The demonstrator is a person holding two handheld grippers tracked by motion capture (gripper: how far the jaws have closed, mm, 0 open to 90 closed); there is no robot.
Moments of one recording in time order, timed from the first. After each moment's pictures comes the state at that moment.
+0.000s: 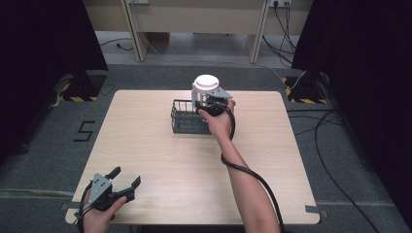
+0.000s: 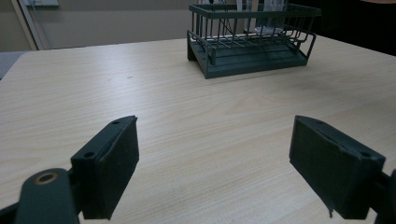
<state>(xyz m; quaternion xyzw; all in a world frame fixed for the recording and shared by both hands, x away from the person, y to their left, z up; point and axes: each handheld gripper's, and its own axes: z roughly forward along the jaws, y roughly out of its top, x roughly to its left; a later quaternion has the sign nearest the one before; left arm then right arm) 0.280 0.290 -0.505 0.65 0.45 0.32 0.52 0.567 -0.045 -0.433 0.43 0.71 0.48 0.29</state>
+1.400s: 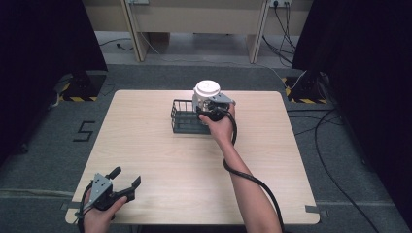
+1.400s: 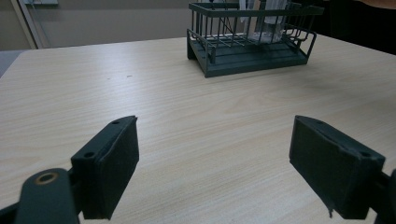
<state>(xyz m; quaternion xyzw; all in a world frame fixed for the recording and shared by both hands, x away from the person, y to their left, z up) 0.281 0.289 -0.505 0.65 0.45 0.32 0.52 0.552 -0.050 -0.442 0.43 0.72 0.47 0.28</state>
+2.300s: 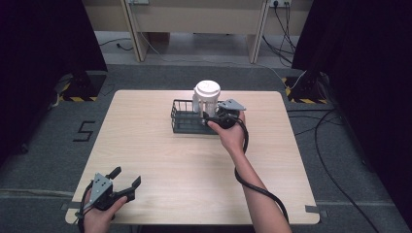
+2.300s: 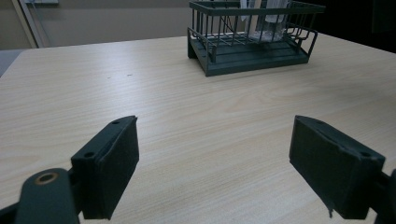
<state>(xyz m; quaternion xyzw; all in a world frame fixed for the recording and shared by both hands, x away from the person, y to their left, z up) 0.281 0.289 -0.506 0.65 0.45 0.32 0.52 0.514 -0.080 -0.430 0.42 0.72 0.49 0.27</state>
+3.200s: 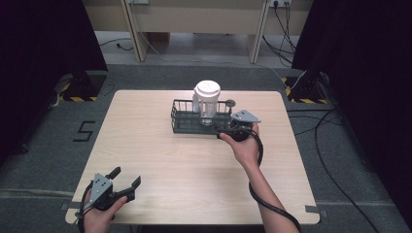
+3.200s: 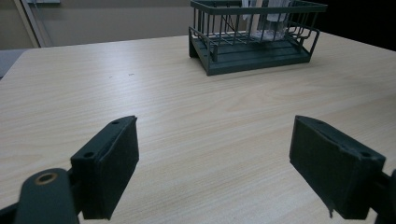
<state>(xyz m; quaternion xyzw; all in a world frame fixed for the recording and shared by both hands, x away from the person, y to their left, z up) 0.280 0.289 -0.506 0.65 0.46 0.32 0.51 0.467 -0.119 -0.428 0.42 0.72 0.48 0.28</state>
